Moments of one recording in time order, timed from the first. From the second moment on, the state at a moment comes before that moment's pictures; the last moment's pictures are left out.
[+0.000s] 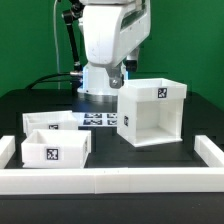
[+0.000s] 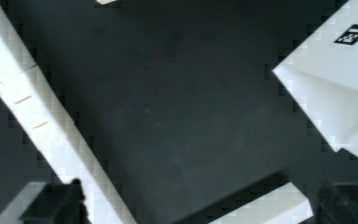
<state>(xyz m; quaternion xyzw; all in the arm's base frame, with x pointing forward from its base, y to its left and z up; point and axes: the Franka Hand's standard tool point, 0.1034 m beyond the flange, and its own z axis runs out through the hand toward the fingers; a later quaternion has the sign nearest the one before) 0.583 -0.007 0.152 -0.83 -0.55 0.05 0.07</state>
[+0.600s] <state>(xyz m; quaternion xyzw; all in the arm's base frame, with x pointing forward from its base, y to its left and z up) 0.582 -0.008 0.151 -0.83 -0.55 0.05 0.07</state>
